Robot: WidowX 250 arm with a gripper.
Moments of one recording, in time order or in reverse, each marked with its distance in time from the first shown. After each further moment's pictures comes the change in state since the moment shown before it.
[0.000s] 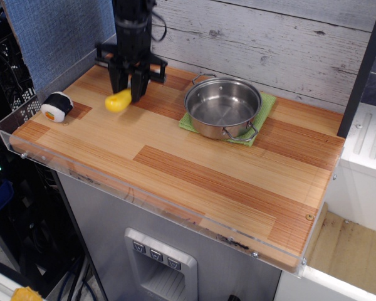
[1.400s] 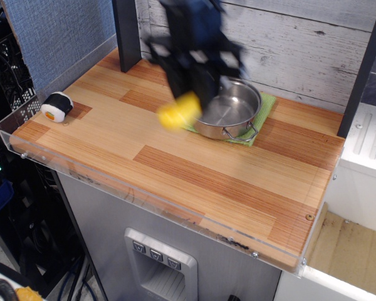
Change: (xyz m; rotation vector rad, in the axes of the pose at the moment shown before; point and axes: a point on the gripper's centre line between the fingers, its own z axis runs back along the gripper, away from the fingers) arm -0.109 -0.100 0.125 -0.270 -0.162 -0.185
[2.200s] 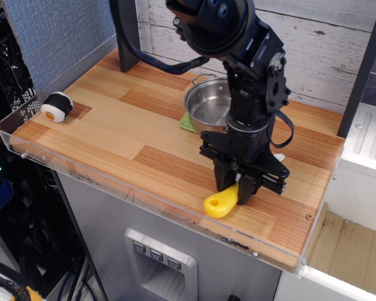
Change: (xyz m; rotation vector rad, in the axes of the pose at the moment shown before) arm -0.020 -0.052 -0.136 0.146 0.136 -0.128
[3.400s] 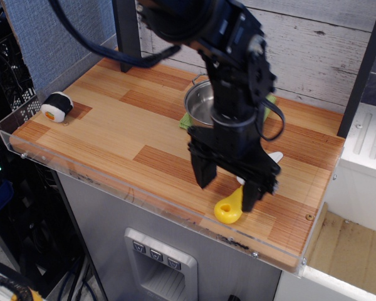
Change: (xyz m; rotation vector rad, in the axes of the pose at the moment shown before) arm -0.012 -0.010 0.025 -0.042 -0.093 -0.051
